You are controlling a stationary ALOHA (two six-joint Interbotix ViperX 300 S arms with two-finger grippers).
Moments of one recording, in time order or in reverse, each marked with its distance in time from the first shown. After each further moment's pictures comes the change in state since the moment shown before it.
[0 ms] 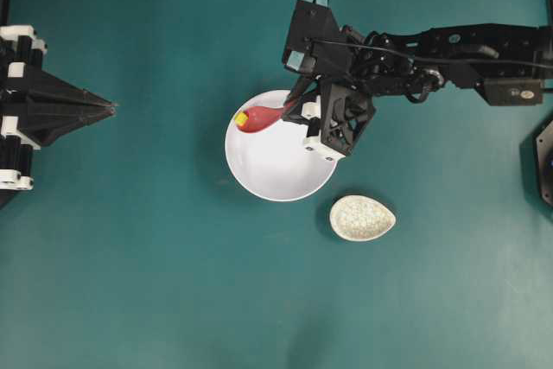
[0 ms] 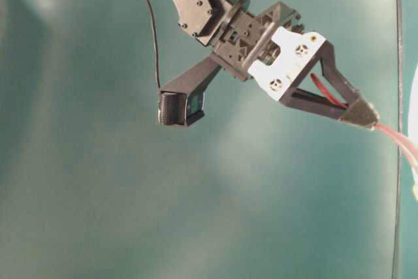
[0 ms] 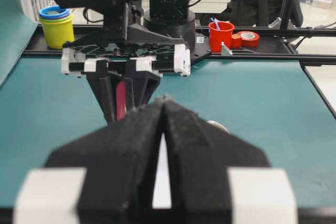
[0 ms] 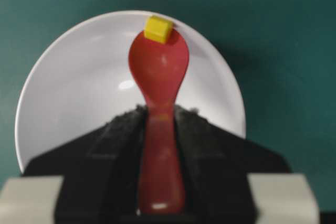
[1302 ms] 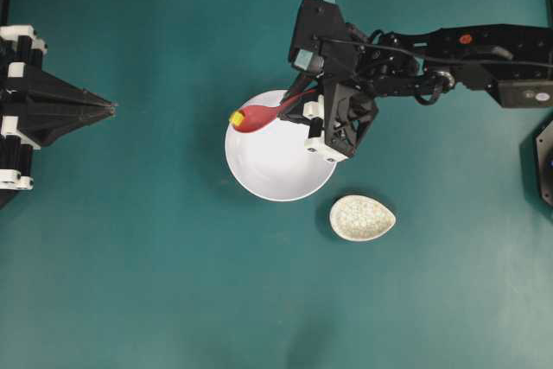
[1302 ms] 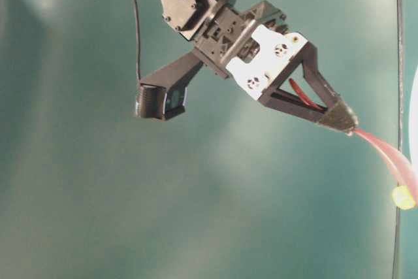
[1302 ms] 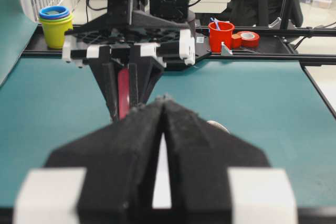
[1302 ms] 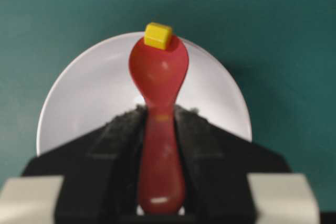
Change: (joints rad) left arm 0.000 0.000 0.000 0.000 -0.002 0.000; right arm 0.017 -0.046 0.006 0.000 -0.025 0.000
